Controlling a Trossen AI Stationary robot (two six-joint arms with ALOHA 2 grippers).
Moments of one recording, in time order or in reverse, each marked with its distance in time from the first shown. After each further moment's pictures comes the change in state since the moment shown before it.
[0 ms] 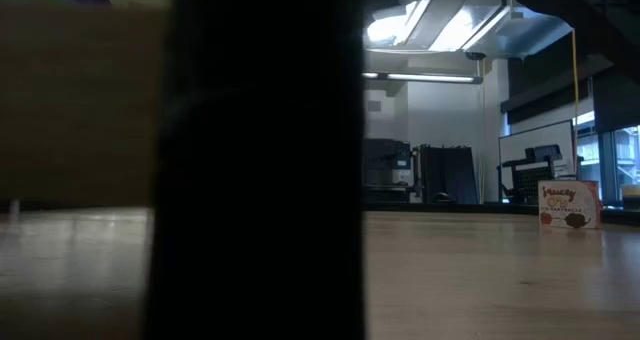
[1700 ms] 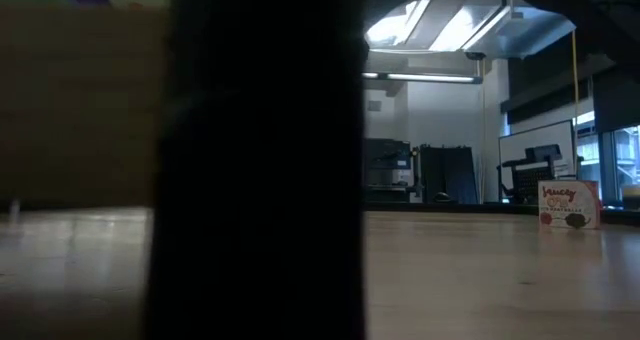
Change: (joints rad) left arm 0.000 0.000 0.000 0.000 -0.001 0.007; right arm 0.006 -0.026 -0.110 0.018 0.000 0.079
